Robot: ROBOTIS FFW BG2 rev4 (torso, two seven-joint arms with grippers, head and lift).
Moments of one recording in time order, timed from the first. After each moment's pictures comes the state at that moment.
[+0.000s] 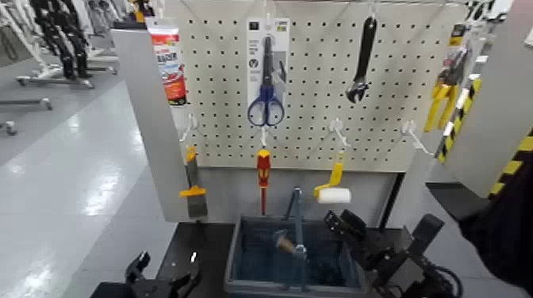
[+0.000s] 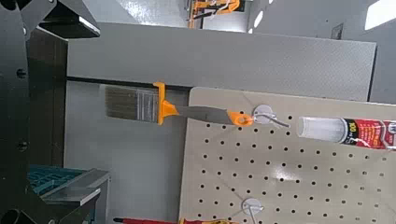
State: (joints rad) left arm 0.22 0.14 -0.13 -1.52 0.22 -0.36 -0.01; right arm -0.06 -0.11 0.01 -1.40 -0.60 0.11 0.64
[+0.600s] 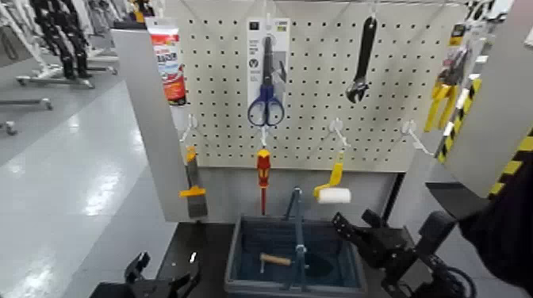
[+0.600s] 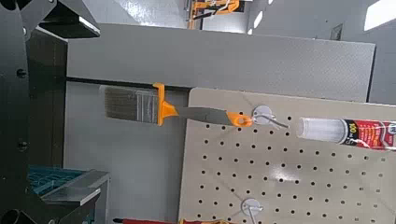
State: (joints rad) left arm 0.22 0.14 -0.13 -1.52 0.22 -0.36 -0.01; right arm 0.01 -0.09 -0.02 -1.55 -0.47 0.11 0.50
